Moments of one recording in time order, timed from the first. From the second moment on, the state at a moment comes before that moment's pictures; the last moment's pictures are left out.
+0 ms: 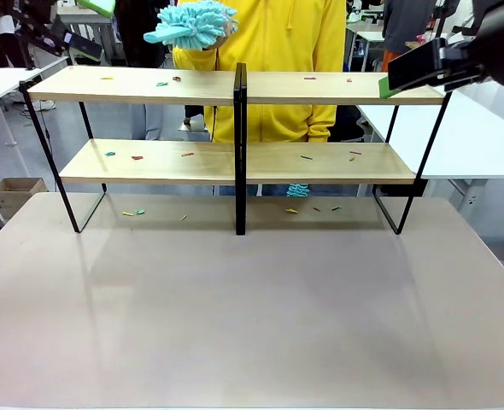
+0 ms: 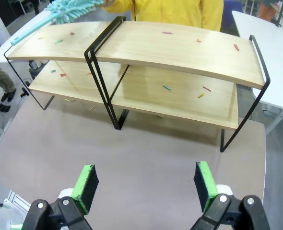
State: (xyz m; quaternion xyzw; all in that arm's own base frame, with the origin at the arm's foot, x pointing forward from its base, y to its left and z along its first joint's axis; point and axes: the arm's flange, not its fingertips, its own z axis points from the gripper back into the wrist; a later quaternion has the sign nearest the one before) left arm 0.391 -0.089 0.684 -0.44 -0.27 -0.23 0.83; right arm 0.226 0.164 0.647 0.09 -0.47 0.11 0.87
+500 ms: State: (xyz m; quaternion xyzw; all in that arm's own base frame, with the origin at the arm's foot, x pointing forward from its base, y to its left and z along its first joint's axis) left arm 0.452 -0.076 0.671 -0.55 -0.08 -0.13 0.82; right arm 0.226 0.164 0.647 0.09 -0.47 0.11 0.87
